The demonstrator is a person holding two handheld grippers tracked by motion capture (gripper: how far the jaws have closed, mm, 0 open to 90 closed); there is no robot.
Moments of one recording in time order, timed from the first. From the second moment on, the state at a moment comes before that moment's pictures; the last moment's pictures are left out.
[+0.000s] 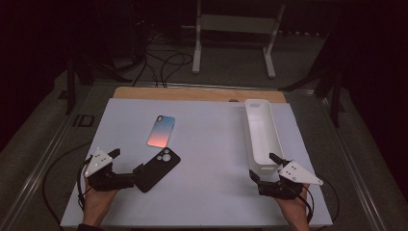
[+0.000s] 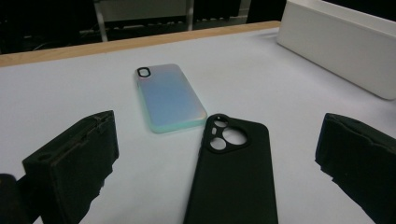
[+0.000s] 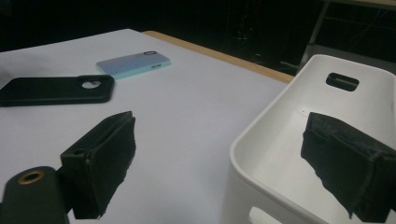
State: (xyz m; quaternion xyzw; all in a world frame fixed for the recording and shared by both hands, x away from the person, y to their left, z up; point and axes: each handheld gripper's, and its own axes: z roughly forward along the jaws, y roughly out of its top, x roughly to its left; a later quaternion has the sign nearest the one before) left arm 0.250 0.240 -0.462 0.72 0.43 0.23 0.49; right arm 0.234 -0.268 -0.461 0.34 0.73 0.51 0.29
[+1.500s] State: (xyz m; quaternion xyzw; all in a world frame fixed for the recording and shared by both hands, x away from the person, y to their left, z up) left arm 0.328 0.201 -0.437 0.76 0.43 0.23 0.43; right arm 0.233 -0.267 -0.453 0.34 0.73 0.52 0.28
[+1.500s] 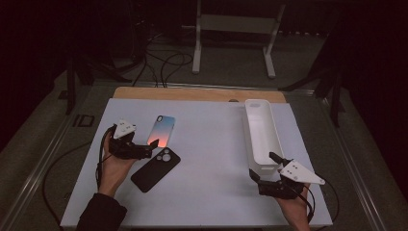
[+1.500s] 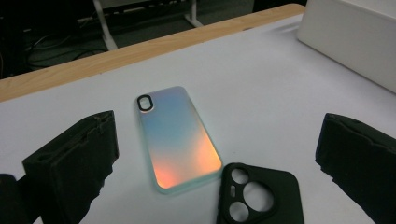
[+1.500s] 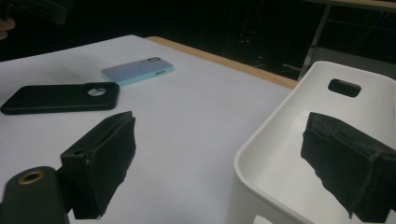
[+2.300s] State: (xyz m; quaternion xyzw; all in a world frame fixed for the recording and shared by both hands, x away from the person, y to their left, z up) left arm 0.364 0.192 -0.448 0.77 0.45 0.23 0.40; right arm 0.232 -0.266 -0.453 0.34 0.73 0.52 0.28
